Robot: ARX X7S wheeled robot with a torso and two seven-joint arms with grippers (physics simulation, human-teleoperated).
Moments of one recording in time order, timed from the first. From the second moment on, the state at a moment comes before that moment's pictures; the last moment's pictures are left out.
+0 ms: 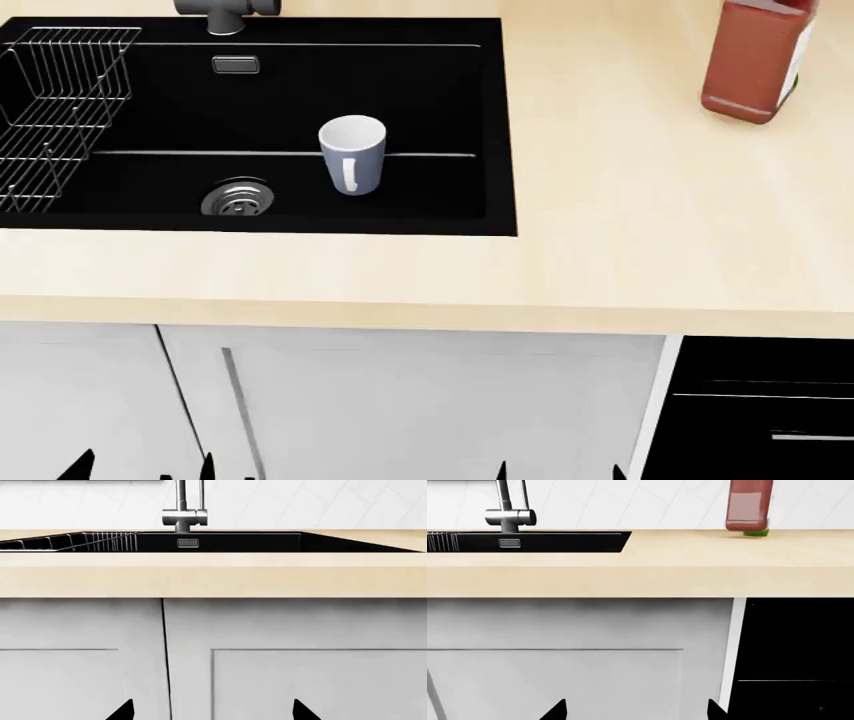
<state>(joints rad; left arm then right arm) 0.00 0.00 0.00 0.00 0.00 0.00 0.00 0.00 0.00 0.00 0.00 0.00 0.00 0.00</state>
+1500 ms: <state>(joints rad) -0.35 -0.27 -0.05 0.76 -0.25 -0.85 -0.05 0.22 0.28 -0.03 -0.85 0.04 0.90 0.01</state>
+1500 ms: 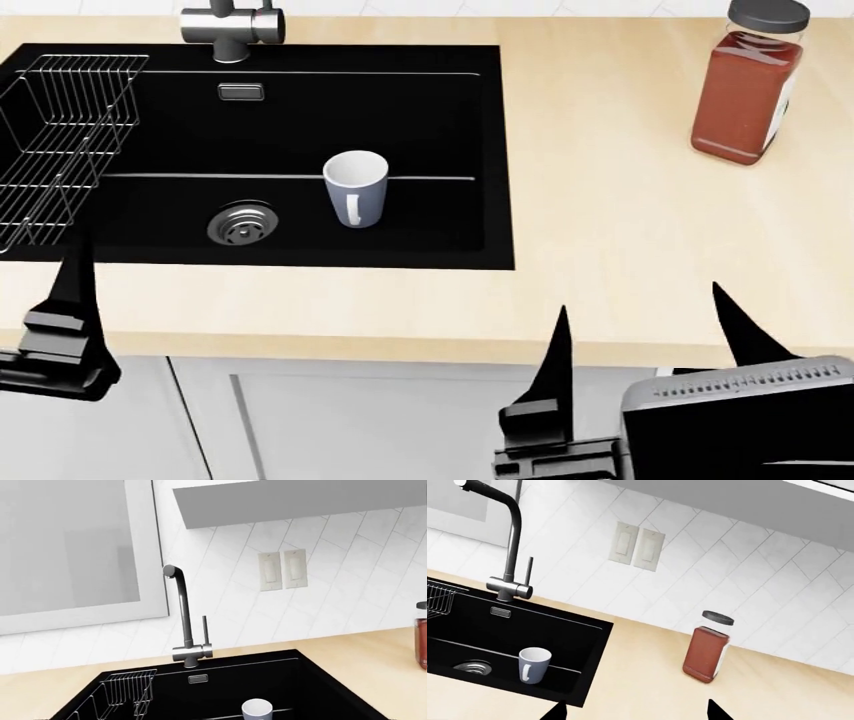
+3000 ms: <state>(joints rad) -0.80 -0.37 -0.20 0.82 -0.47 -1.32 -0.02 0.83 0.60 0.01 -0.97 1.02 1.26 0.52</state>
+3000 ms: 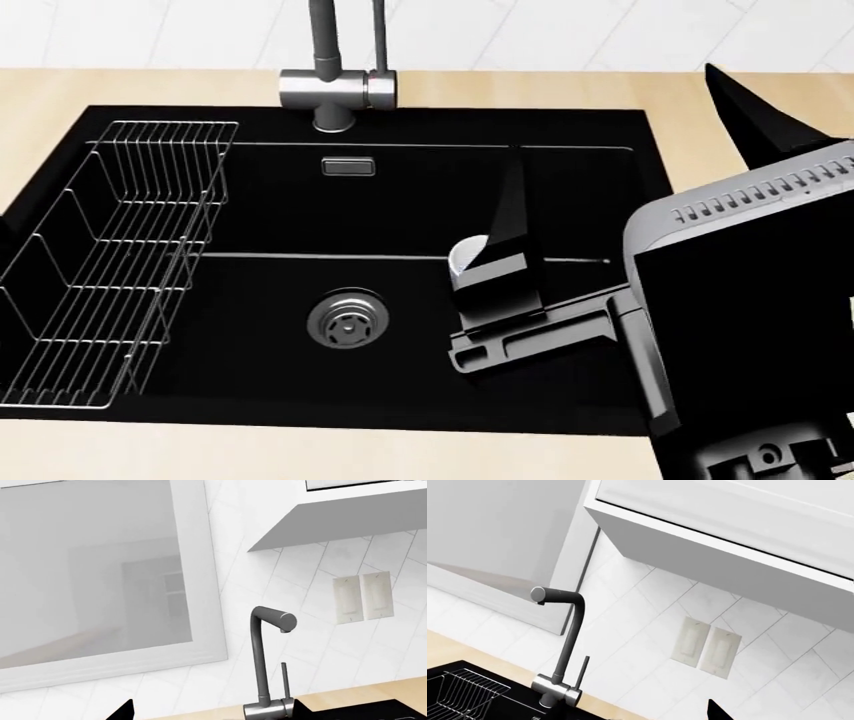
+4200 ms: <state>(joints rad) -0.75 -0.38 -0.17 0.78 -0.48 -1.29 -0.04 0.96 0.53 -0.18 -0.63 0.91 1.08 0.36</state>
